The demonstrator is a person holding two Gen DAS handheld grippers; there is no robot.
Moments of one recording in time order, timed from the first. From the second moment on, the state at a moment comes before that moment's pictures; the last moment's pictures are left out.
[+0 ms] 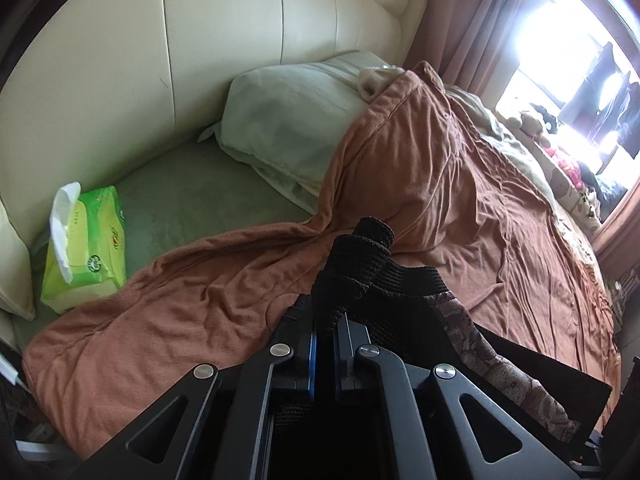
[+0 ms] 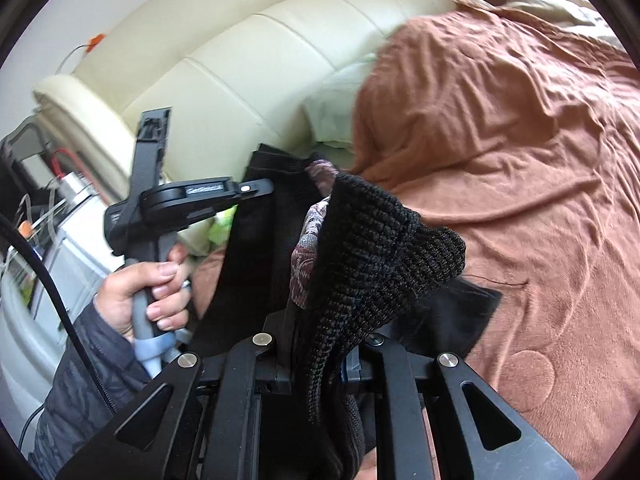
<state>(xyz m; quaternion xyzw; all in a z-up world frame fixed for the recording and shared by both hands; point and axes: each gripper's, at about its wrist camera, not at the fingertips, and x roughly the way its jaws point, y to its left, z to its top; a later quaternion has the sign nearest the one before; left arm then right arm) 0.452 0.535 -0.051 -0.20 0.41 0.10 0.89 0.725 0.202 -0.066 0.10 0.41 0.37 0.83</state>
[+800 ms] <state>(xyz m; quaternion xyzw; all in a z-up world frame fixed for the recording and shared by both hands) 0.396 0.512 -0.068 -0.14 0.43 0.15 0.88 0.738 0.175 -0.094 0.07 0.45 0.29 0.84</state>
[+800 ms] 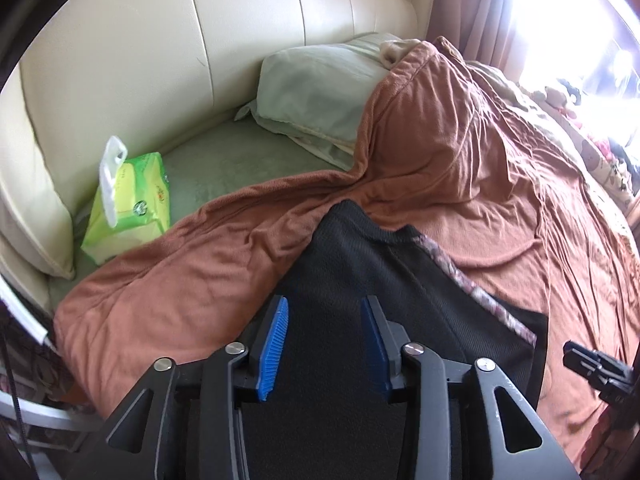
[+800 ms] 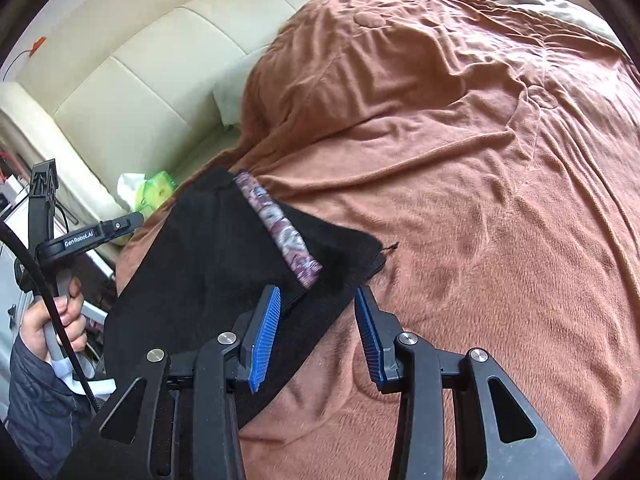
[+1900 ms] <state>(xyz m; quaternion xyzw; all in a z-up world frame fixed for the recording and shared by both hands) 0.251 0.312 0.068 -0.10 0.35 0.11 0.92 0.539 0.026 0.099 0.01 0.37 0.23 0.90</state>
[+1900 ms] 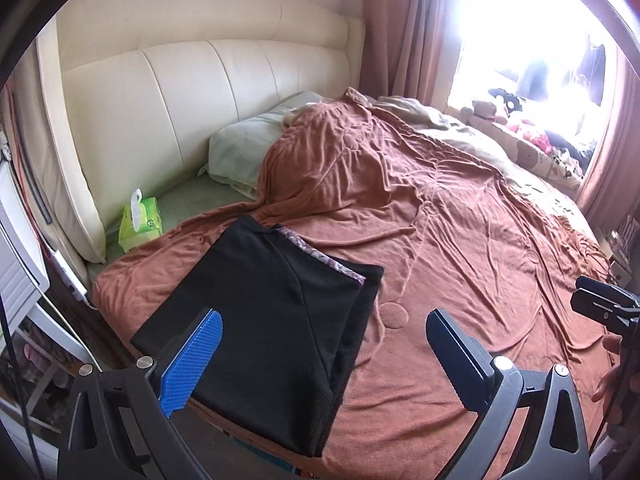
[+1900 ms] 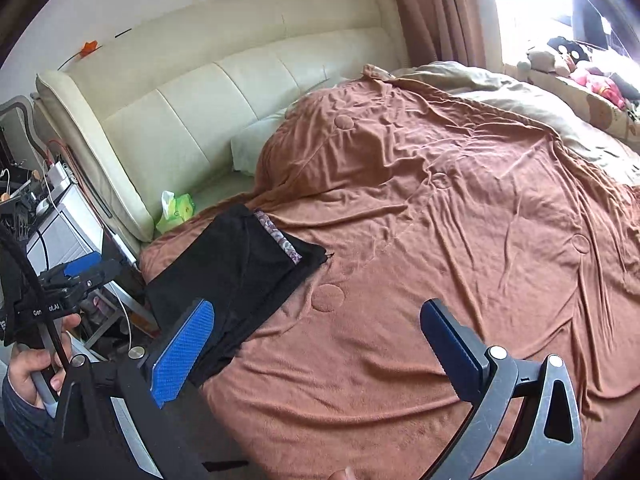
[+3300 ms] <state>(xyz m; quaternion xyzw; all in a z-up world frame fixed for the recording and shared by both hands) 0.059 0.087 0.112 -0.04 0.26 -0.01 0.97 0.230 -0.129 0.145 0.01 0.27 0.13 0.95</state>
